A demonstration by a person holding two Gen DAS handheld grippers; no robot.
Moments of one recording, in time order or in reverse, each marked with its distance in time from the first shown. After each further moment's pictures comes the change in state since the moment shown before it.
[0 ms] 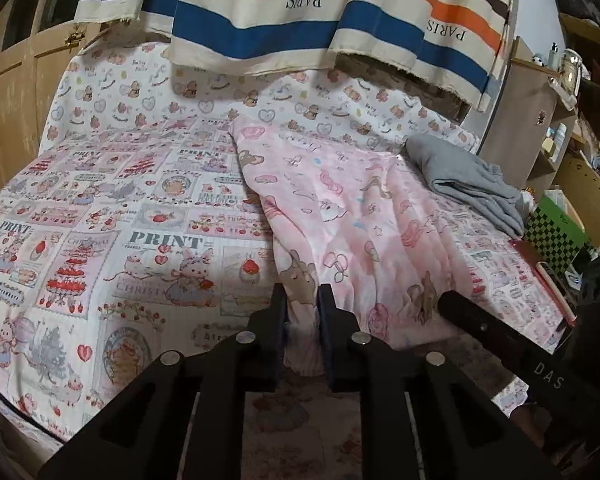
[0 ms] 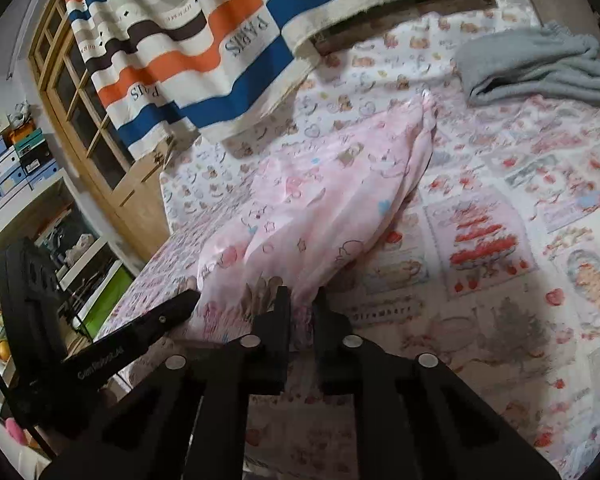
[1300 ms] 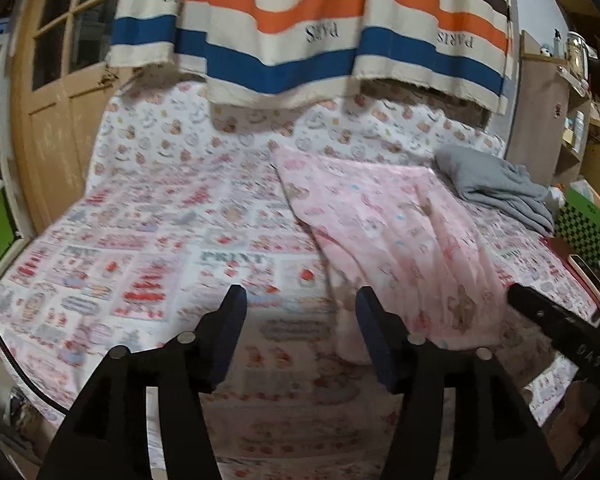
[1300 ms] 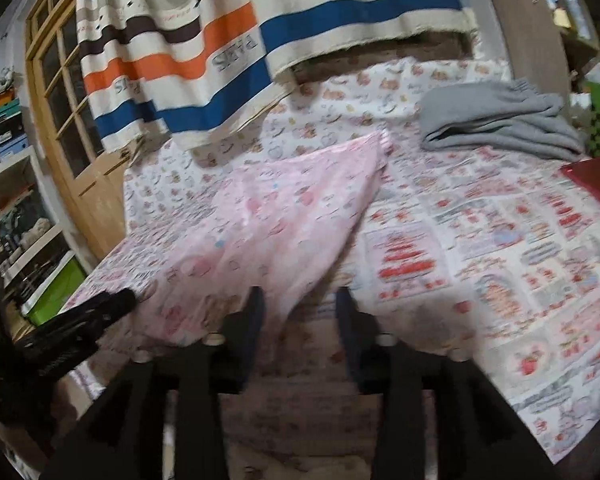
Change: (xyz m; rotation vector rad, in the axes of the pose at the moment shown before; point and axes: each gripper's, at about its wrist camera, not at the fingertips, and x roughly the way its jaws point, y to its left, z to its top) left arm -0.032 0.004 -0.005 0.073 -0.102 0.192; right arm -0.036 -0.002 0.001 -0.102 -0.057 -0.209
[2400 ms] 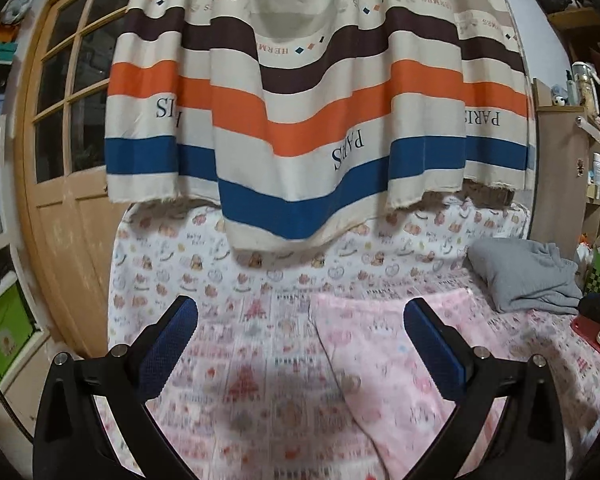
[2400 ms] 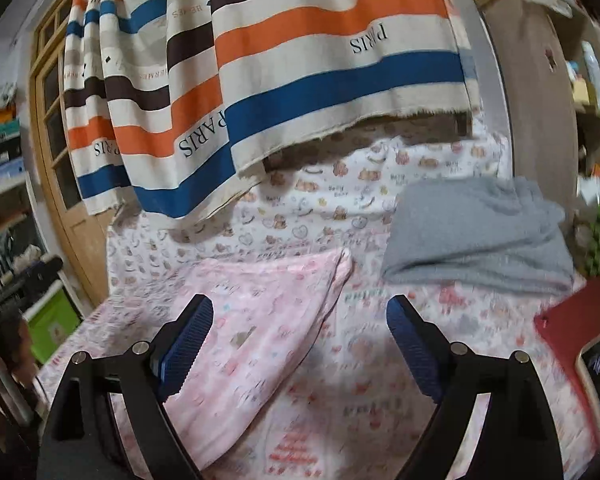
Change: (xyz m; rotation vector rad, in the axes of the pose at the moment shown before) left arm 0.018 0.025 0.158 0.095 -0.248 0.069; right arm 0.009 -0.058 0.152 -0.098 -0.132 0.005
